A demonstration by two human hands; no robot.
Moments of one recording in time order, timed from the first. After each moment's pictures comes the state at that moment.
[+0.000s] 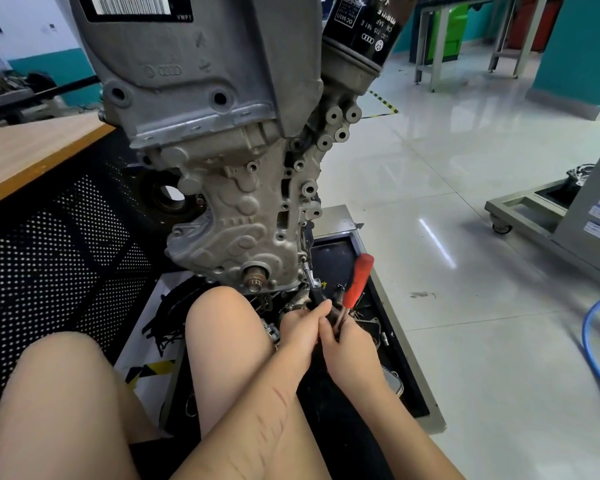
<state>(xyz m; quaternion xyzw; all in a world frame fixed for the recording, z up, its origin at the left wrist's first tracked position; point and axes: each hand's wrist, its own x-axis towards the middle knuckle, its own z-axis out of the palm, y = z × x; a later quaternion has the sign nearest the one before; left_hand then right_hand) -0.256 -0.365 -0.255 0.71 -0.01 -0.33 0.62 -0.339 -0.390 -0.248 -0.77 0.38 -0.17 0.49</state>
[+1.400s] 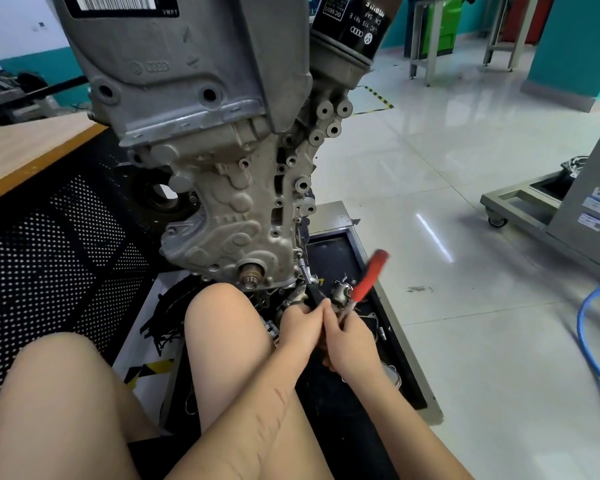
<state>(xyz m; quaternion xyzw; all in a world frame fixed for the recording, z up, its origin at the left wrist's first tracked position) -0.262 -0.365 -0.249 0.81 -0.09 -0.28 0.51 -0.340 -0.396 -0.243 -0.68 0.41 -0.17 0.58</state>
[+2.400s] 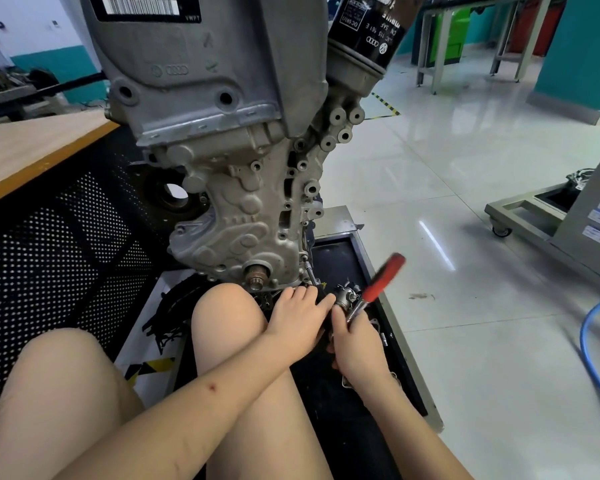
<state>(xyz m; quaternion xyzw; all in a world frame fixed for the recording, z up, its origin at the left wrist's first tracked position) -0.241 -0.351 -0.233 0.83 -0.55 0.06 -0.12 -0.338 -0.399 -0.243 -0.70 0.42 -0.17 0.55</state>
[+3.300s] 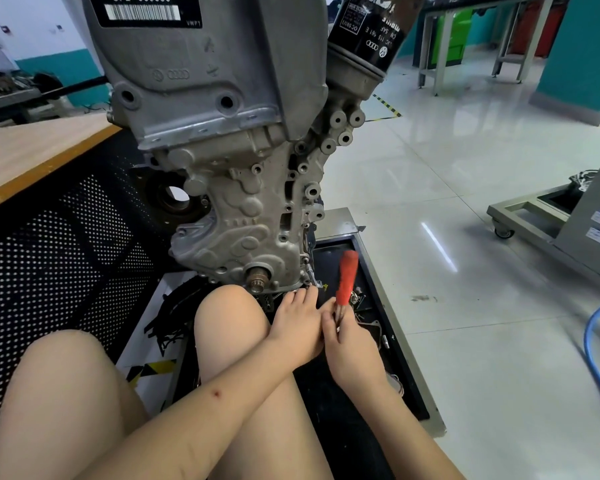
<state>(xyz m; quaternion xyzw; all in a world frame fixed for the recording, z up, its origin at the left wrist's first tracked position) -0.247 -0.352 -0.233 0.84 -0.53 0.05 -0.09 -0.338 -0.394 -0.245 -0.79 0.36 -0.17 0.46</state>
